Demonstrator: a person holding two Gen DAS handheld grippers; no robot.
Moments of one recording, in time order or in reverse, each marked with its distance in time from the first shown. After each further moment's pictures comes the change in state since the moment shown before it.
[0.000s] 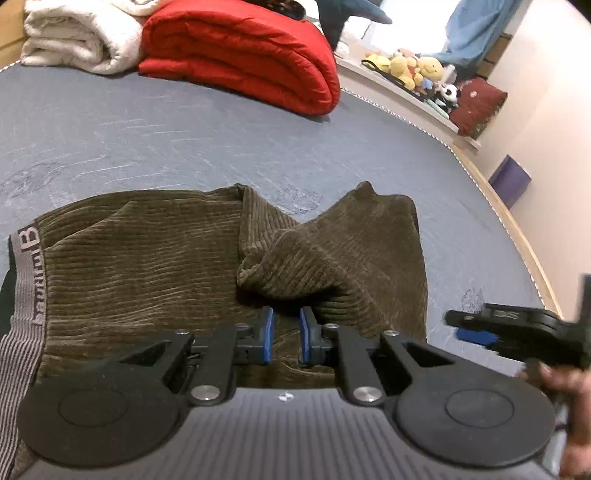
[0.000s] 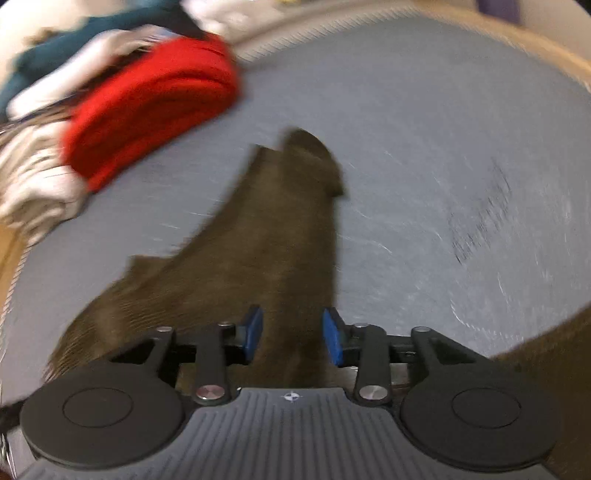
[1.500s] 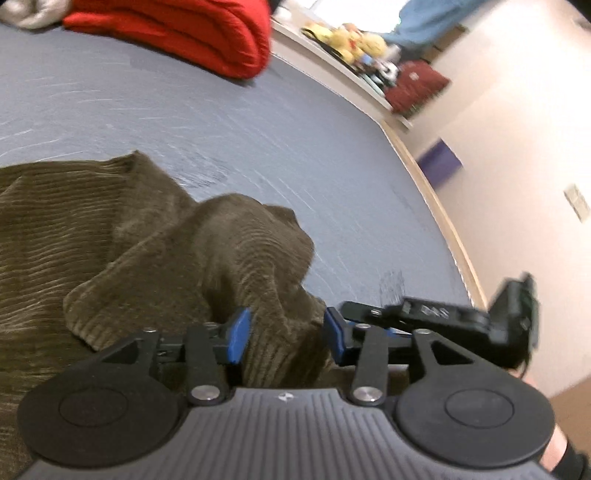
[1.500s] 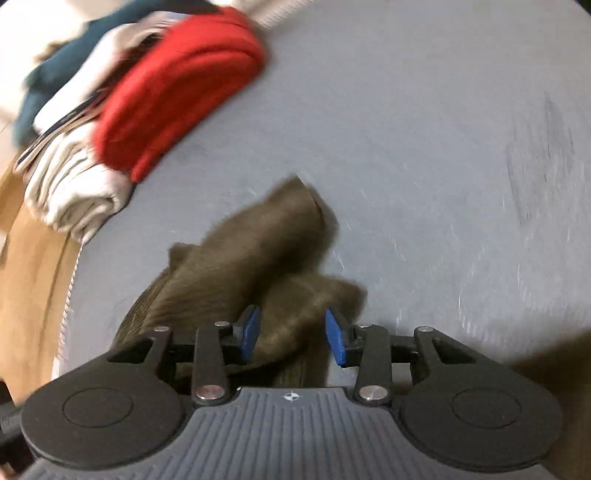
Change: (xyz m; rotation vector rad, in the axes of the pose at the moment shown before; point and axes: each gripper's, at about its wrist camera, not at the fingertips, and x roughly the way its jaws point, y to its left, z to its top) left arm 0.036 -0.023 0.017 -0.020 0.122 -0.295; right arm 0.021 -0.018 -0.006 0.126 0.166 0.255
